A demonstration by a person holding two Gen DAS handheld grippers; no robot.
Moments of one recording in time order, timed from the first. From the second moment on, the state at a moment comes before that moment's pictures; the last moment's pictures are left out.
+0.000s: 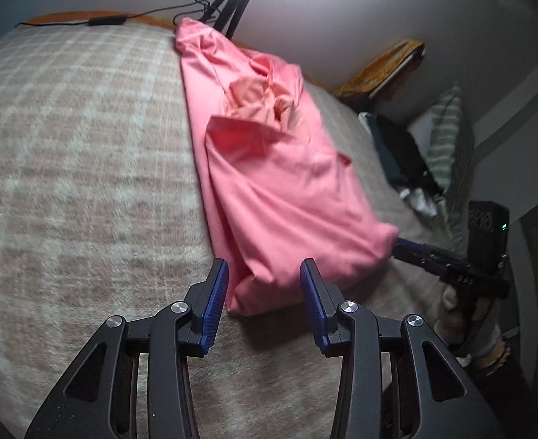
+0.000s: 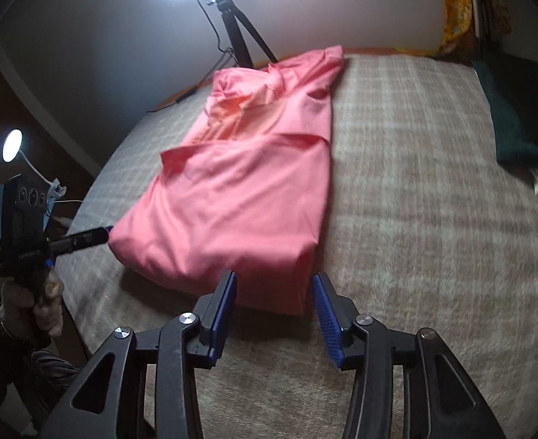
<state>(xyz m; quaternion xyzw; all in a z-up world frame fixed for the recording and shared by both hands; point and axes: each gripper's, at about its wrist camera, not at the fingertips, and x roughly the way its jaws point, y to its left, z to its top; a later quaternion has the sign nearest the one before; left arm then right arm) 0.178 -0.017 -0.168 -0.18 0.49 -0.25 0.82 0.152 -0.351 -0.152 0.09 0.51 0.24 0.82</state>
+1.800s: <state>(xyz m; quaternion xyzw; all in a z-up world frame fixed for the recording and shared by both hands) 0.198 -0.007 -0.109 -0.04 0.43 -0.26 0.86 0.154 -0.327 -0.107 -0.07 0.43 0.33 0.84</state>
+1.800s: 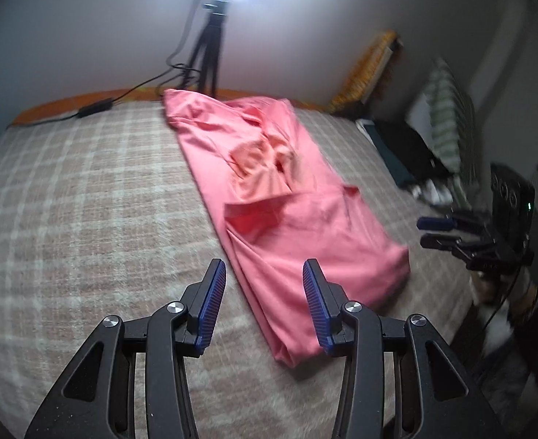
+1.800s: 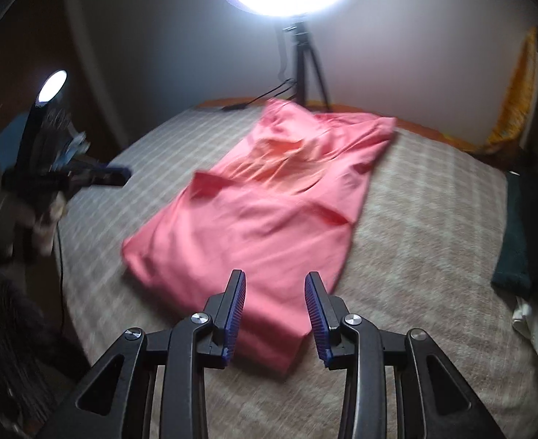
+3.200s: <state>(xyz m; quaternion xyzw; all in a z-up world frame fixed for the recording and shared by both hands) 0.164 -0.098 -0.170 0.25 0.39 -0.34 0.82 0.119 -0.277 -0.161 -0.31 0.37 0.33 0.81</state>
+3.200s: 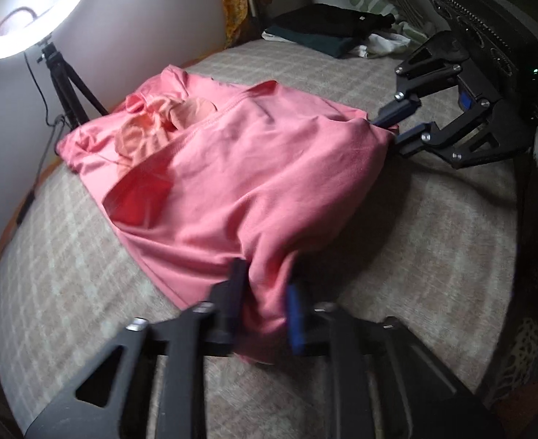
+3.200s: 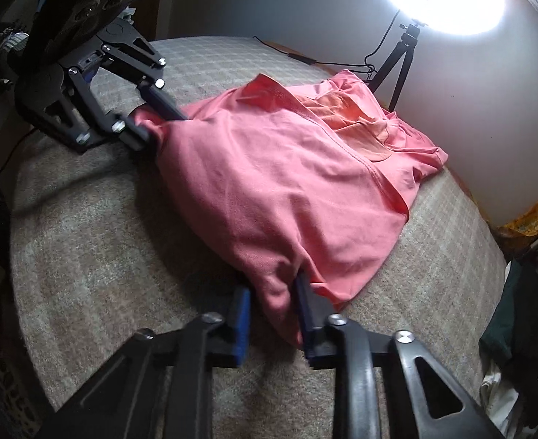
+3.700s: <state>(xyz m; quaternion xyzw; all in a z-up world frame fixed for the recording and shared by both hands) 0.144 -0.085 -0.131 0.21 0.37 -0.38 0.82 0.084 -0.276 -0.123 -0.35 0.35 0.34 0.80</state>
